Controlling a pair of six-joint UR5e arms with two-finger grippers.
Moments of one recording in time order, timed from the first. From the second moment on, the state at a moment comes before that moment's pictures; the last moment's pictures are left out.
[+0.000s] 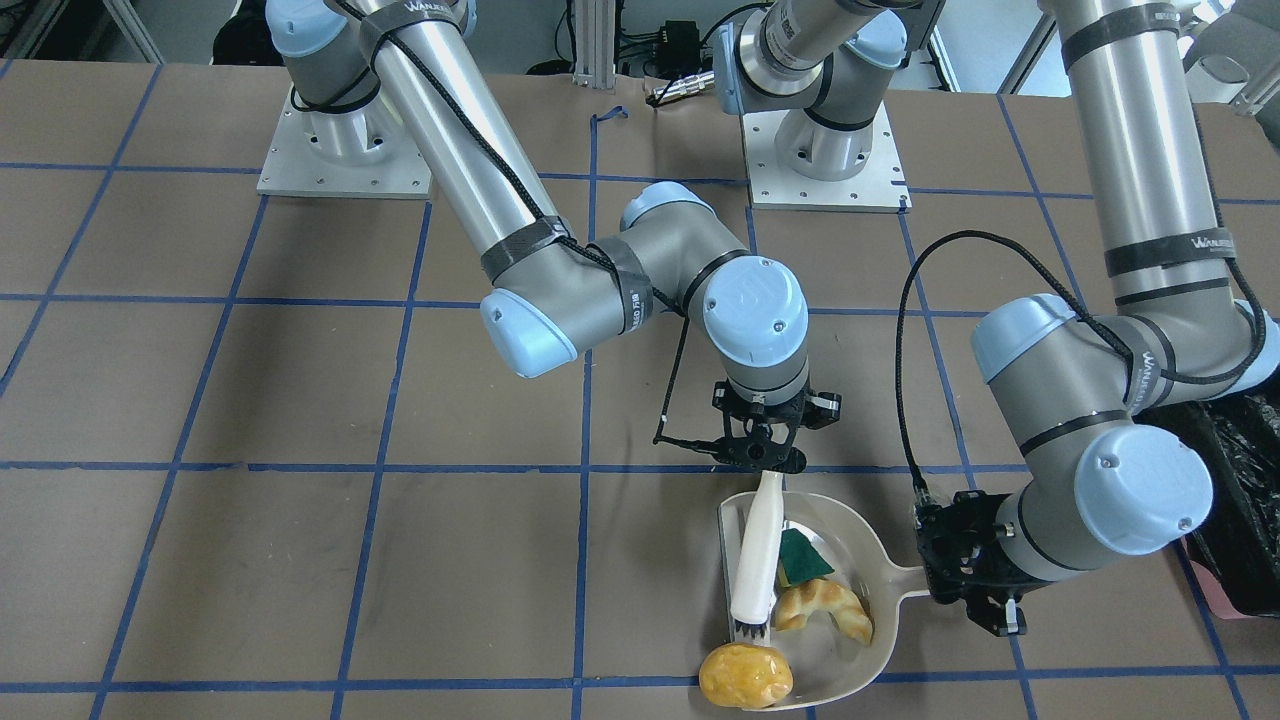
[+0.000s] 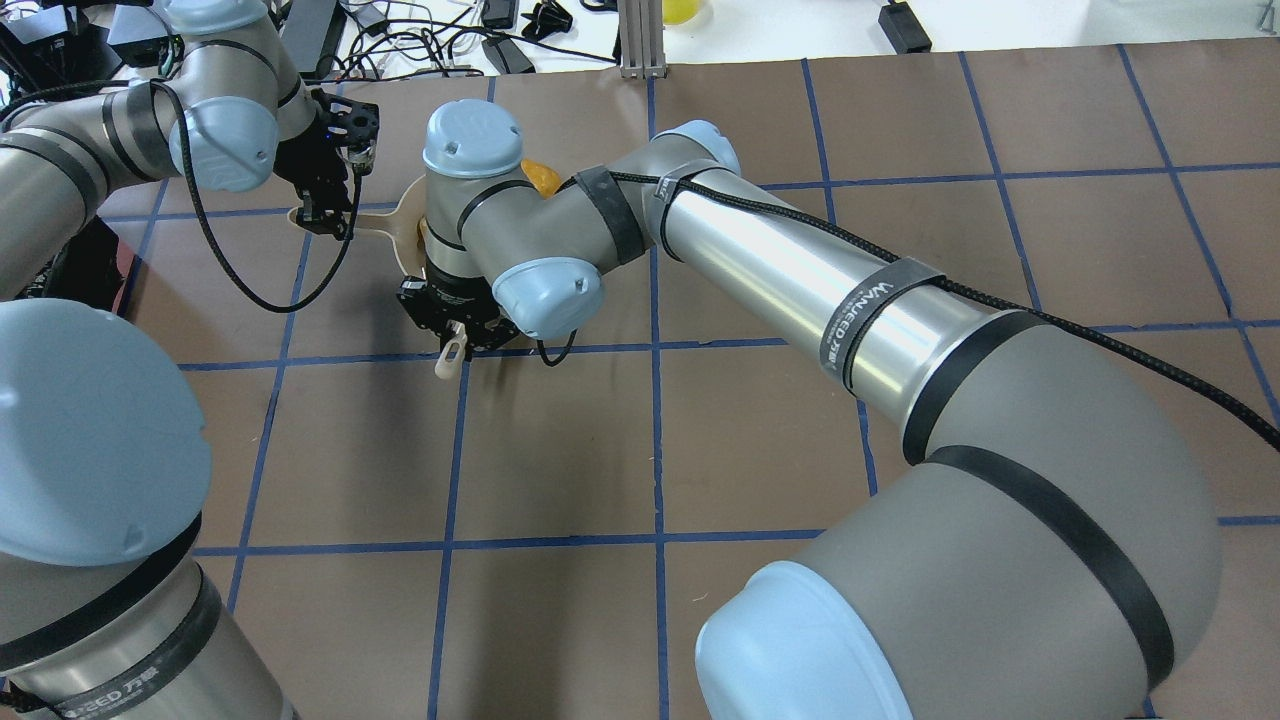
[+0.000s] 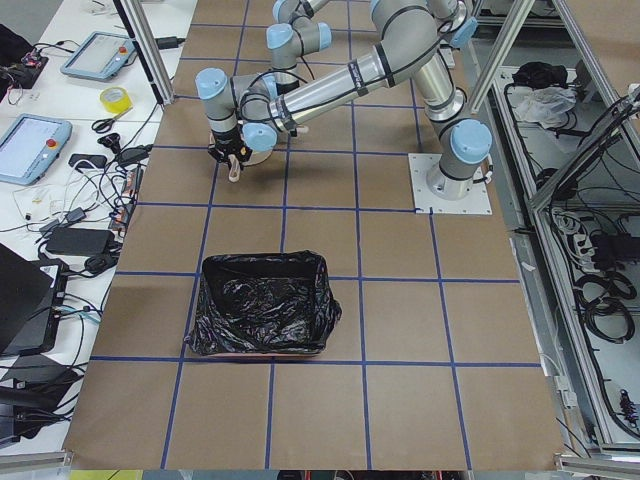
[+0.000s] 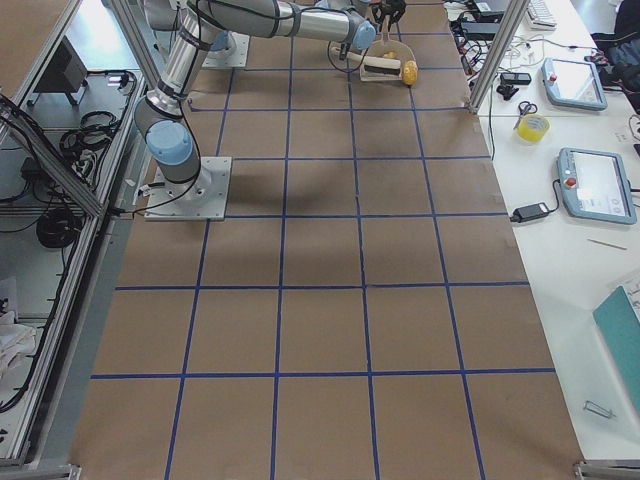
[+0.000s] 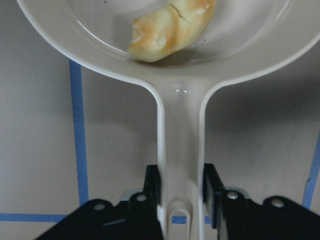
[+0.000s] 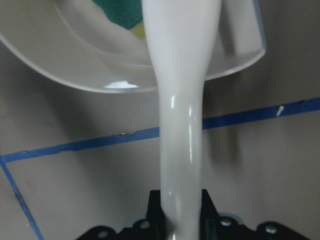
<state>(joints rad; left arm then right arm) -1.39 -2.18 -1.39 -1.16 1.63 1.70 2.15 -0.83 1.23 -2.07 -1.23 0.84</state>
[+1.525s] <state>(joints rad) -1.39 -2.18 -1.39 -1.16 1.63 1.70 2.07 -0.92 1.22 -1.83 -1.47 0.61</state>
